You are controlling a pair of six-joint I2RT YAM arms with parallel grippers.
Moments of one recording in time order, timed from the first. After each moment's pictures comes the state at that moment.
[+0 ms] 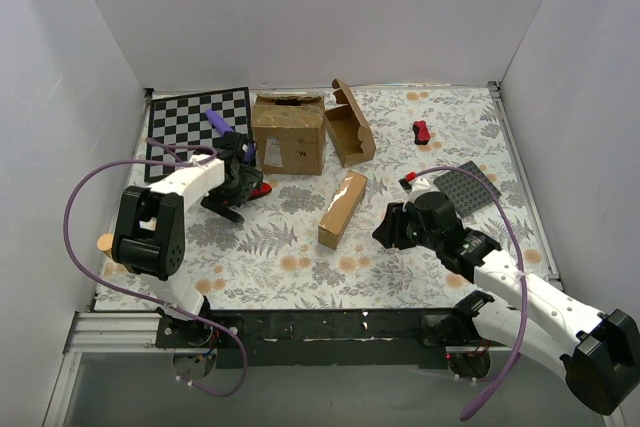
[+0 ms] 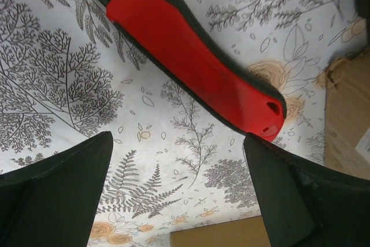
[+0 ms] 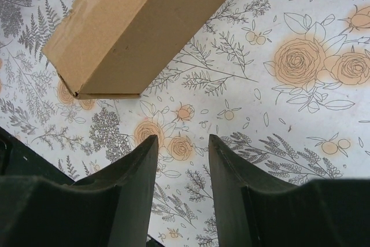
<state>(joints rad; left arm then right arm) -0.25 1.69 1.10 -0.74 -0.15 -1.36 0.66 0.86 0.49 -0.25 -0.09 0.49</state>
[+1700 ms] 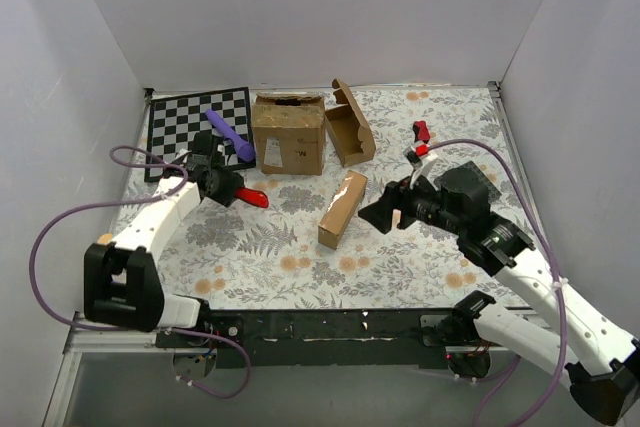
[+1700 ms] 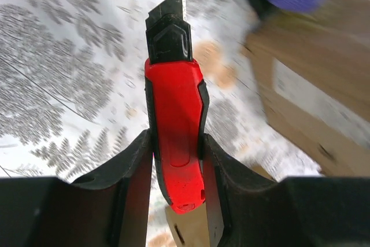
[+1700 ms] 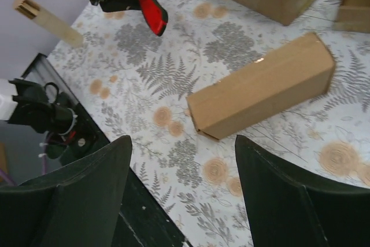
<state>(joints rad) -0.16 1.43 0.98 -0.65 -0.12 -1.26 0.66 0.76 0.78 -0.37 -0.25 0.35</state>
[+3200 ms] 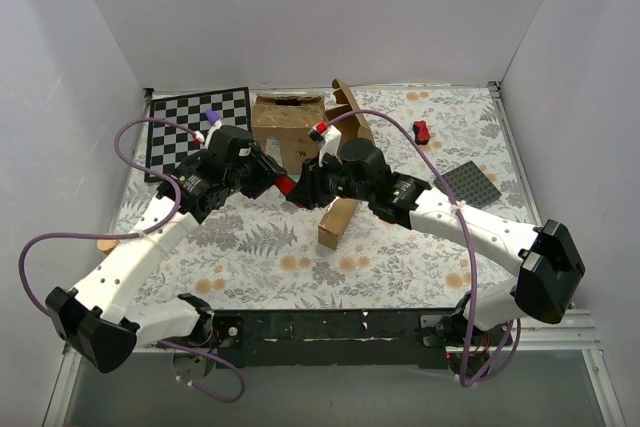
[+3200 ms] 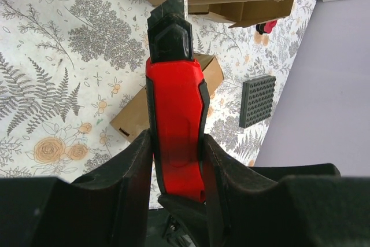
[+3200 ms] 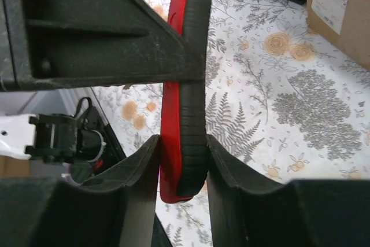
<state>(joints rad) -0.58 1.16 1.21 -0.76 -0.14 -1.19 0.93 1.43 1.12 -0.06 -0.22 0.43</state>
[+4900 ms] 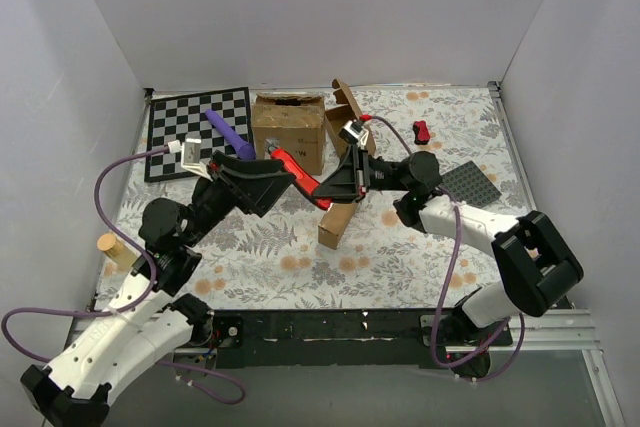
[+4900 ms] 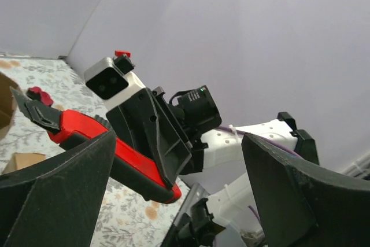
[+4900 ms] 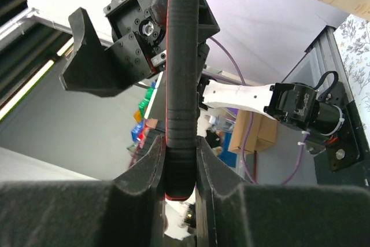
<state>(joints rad) -0.58 0.65 0.66 0.37 0.27 -0.84 0.67 1.50 0.78 1.19 -0.98 1.74</state>
